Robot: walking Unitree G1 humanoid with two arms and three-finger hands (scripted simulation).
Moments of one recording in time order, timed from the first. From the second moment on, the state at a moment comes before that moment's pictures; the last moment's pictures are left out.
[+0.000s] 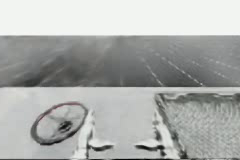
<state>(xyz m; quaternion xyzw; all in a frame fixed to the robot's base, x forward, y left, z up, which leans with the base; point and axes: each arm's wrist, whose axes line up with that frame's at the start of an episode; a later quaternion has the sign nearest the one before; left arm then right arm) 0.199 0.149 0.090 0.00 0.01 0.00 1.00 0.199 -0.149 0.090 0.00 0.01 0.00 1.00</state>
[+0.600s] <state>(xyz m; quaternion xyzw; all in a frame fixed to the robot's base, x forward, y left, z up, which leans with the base) 0.281 0.233 0.105 0.58 0.11 0.03 0.81 0.215 -0.124 0.051 -0.06 -0.11 -0.11 0.99</state>
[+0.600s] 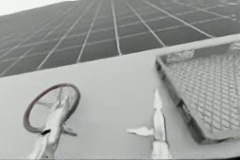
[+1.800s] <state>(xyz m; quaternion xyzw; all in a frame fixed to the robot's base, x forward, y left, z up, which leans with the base) 0.203 0.162 0.199 -0.40 -0.03 -0.15 0.91 0.268 0.050 0.047 0.21 -0.08 0.05 0.97</state>
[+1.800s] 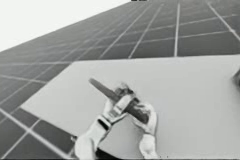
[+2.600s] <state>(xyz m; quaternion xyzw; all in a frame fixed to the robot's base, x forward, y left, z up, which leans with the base) 0.213 0.122 0.146 -0.38 0.11 -0.28 0.87 0.293 -0.081 0.004 0.18 -0.39 0.01 0.90</state>
